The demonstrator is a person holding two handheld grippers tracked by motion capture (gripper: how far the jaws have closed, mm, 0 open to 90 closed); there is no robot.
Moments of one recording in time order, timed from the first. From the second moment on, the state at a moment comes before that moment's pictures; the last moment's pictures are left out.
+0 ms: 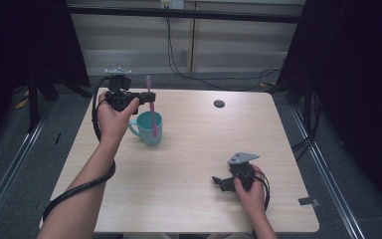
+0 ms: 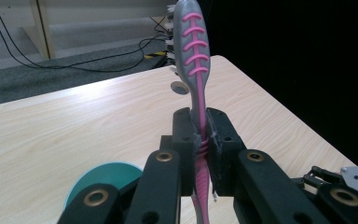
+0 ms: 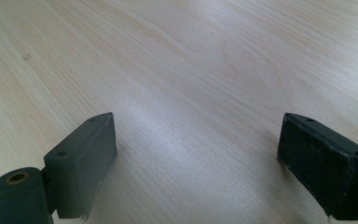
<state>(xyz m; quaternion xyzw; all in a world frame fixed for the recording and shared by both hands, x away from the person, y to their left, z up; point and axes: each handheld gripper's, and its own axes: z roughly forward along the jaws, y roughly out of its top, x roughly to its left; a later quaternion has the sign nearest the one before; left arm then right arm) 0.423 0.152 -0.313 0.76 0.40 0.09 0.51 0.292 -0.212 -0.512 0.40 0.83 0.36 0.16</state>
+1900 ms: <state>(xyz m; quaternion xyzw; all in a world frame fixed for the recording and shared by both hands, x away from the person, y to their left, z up) 0.468 0.155 -0.317 0.75 0.41 0.13 0.50 0.292 -0.212 -0.512 0.40 0.83 0.36 0.16</state>
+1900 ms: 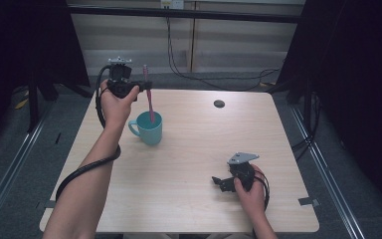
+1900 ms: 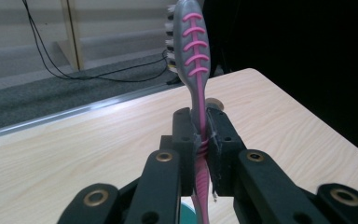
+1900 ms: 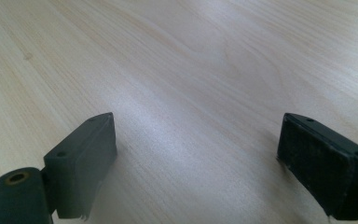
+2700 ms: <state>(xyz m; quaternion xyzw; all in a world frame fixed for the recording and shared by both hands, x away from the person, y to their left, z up) 0.473 0.153 -0.355 0.75 0.43 0.14 0.48 0.292 -0.212 -0.512 0.40 0.83 0.36 0.16</state>
